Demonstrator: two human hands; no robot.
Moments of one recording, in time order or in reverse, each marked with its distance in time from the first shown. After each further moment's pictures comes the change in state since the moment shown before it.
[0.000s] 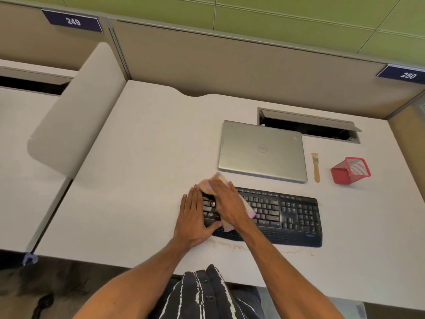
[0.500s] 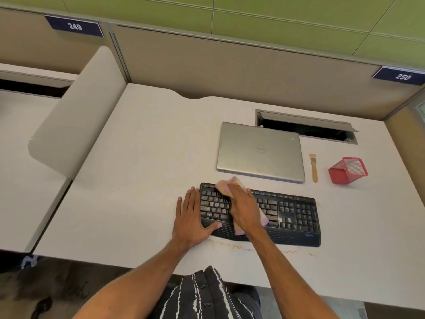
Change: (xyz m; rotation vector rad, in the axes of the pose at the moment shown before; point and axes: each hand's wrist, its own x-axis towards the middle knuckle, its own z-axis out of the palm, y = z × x) left_hand -0.005 0.000 0.001 0.071 -0.028 -0.054; right_hand -0.034 0.027 -0.015 0.032 0.167 0.200
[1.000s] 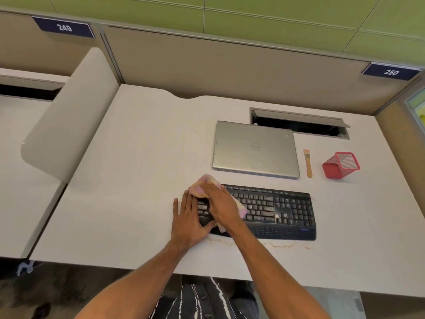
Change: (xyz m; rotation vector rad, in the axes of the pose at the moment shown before) left_hand -0.003 0.000 0.004 -0.005 0.050 0.011; right_hand 0.010 -0.042 0.031 -0.022 -0.093 -0.170
